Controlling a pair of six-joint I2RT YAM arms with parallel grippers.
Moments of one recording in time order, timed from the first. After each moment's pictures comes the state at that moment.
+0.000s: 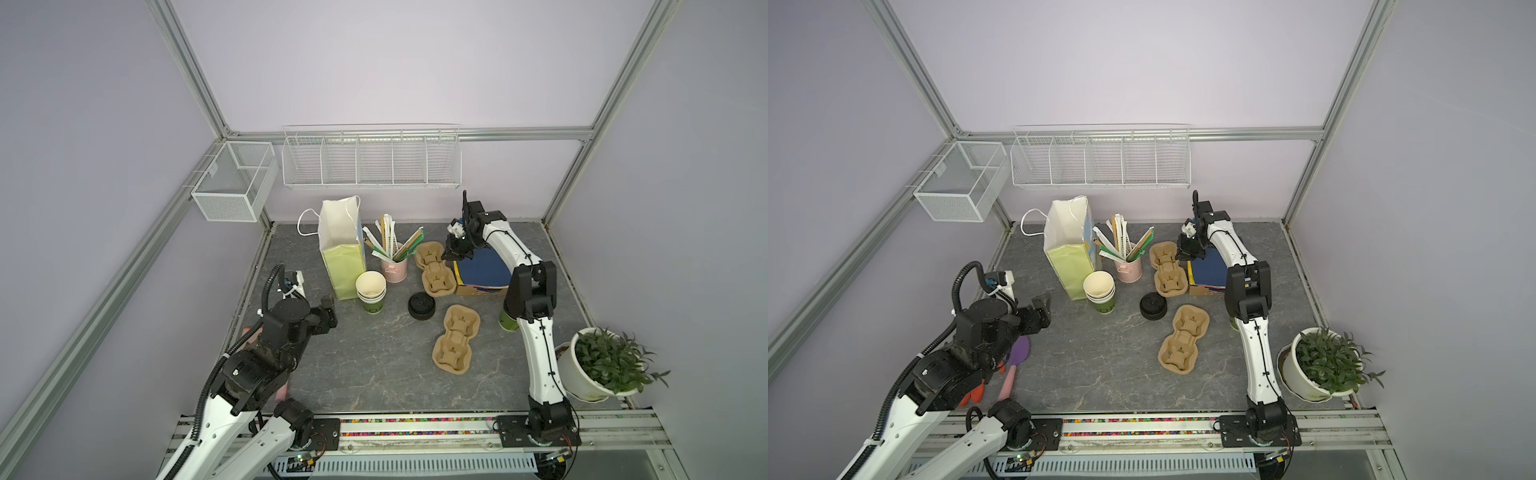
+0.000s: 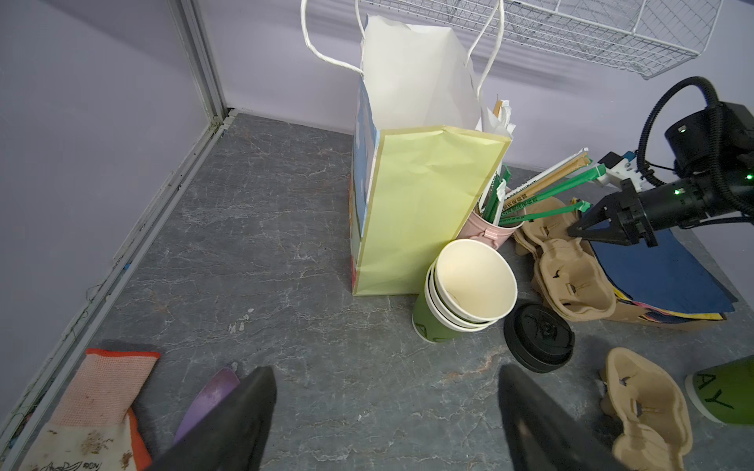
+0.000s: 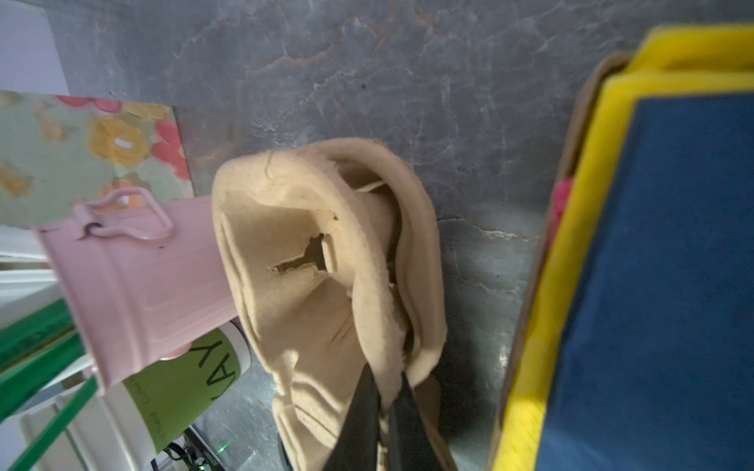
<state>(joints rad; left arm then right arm) -0.60 0.65 0.91 -0.76 -0.42 -0.44 0.24 2.49 2.31 -1.12 -0.50 0.29</state>
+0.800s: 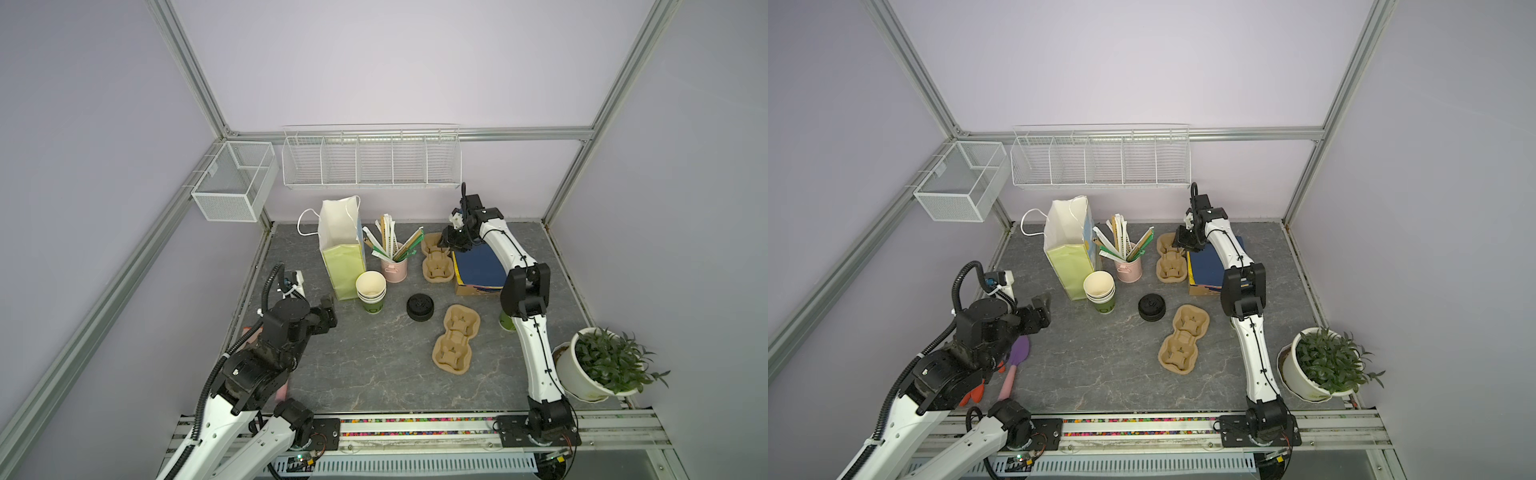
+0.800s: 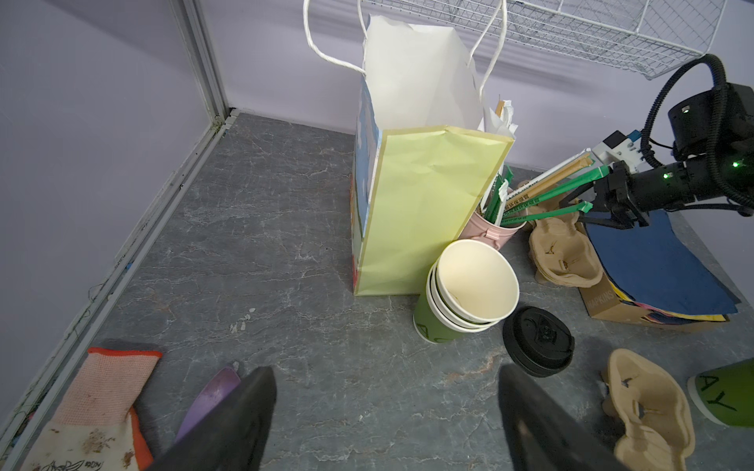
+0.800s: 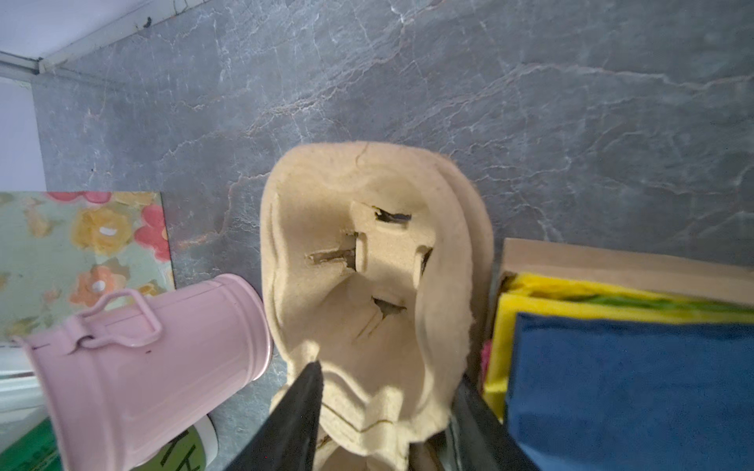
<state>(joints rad) -0.60 0.65 0.91 -0.76 -0.42 -0.44 0.24 2.55 2.49 -1.06 -0.36 0.34</state>
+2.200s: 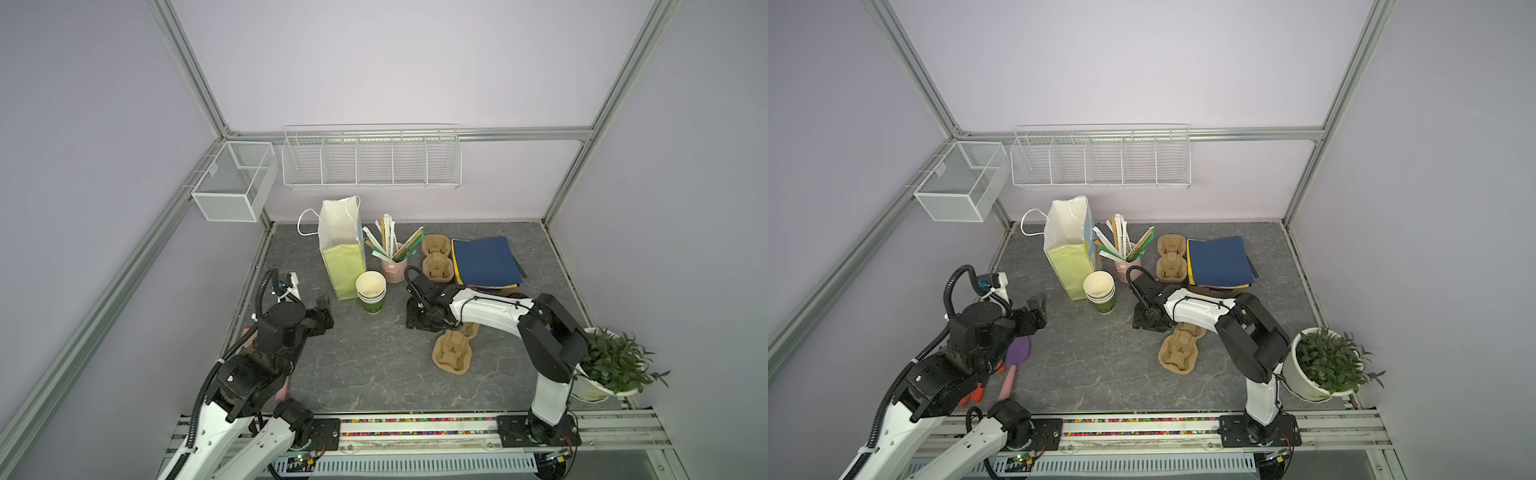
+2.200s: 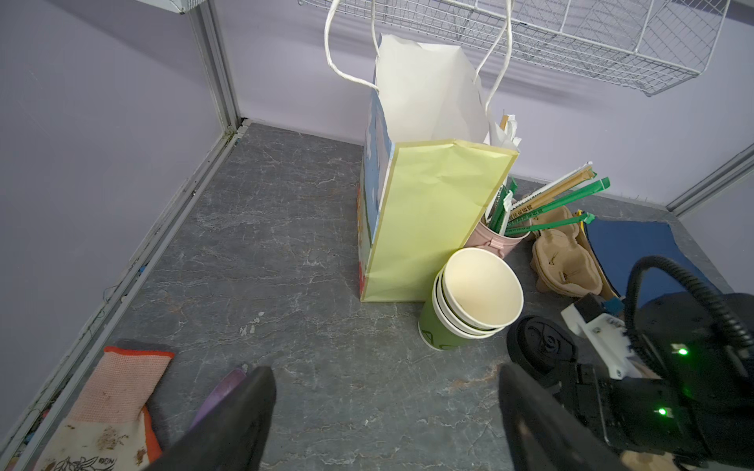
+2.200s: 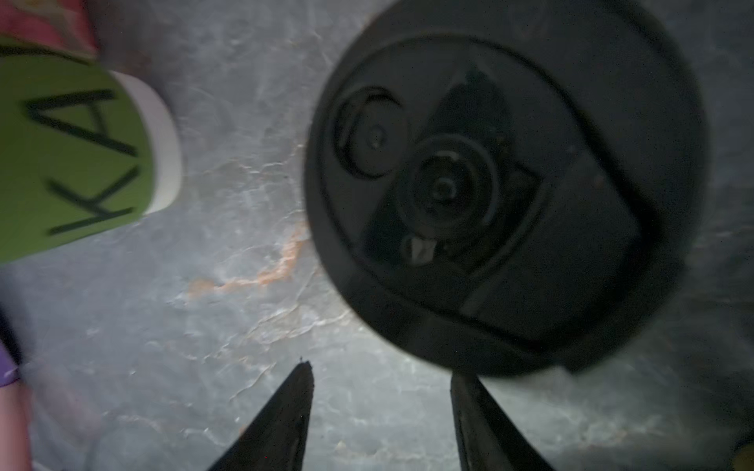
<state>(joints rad) -0.60 0.61 0.91 -0.77 -0.45 -0.44 0.81 1.90 1.22 -0.52 -0.05 0.86</state>
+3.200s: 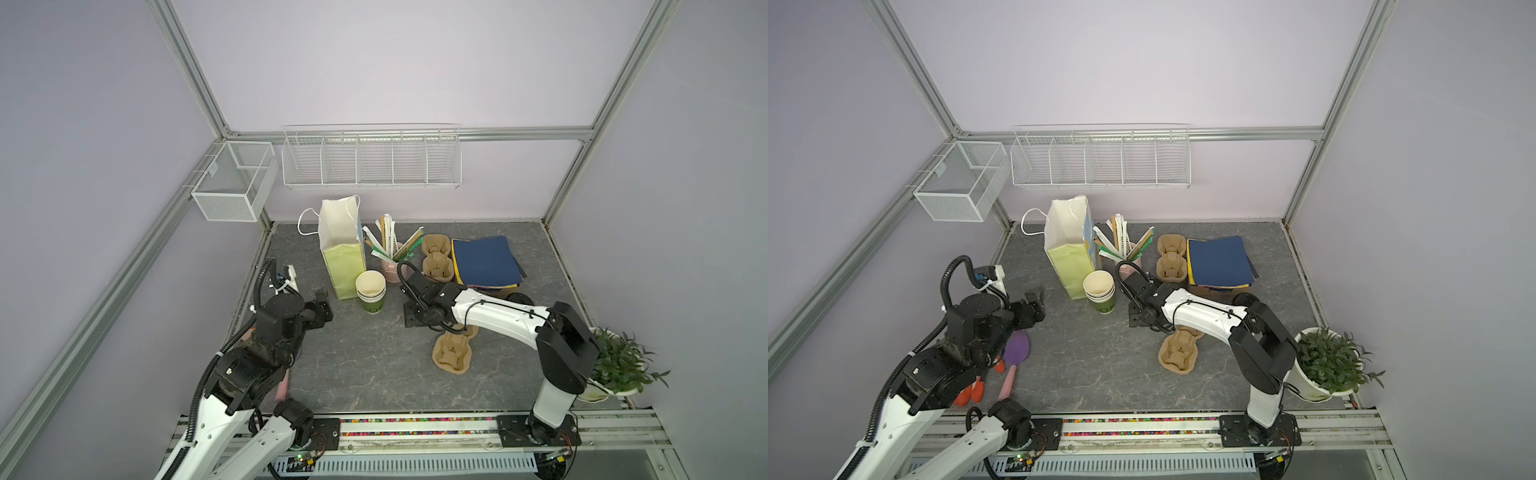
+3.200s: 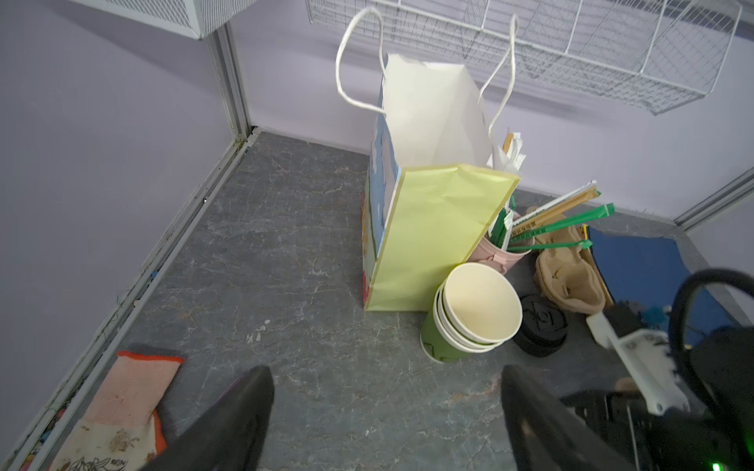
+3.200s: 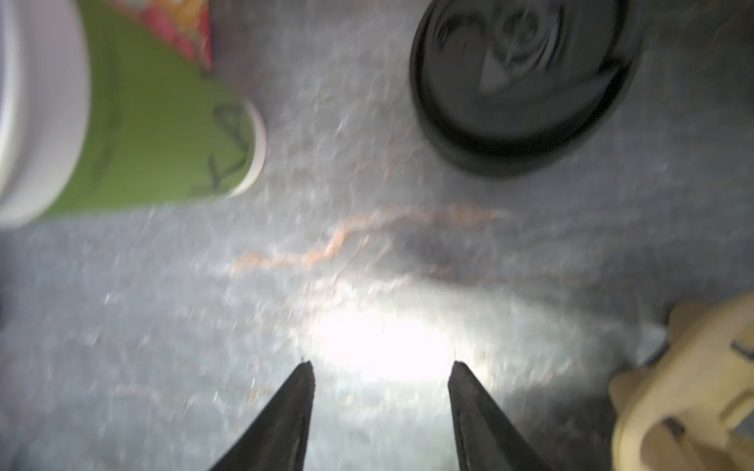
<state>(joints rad) -0.57 0.71 1.03 -0.78 -0.47 -0.44 0.91 1.76 1.24 -0.63 0.10 0.75</state>
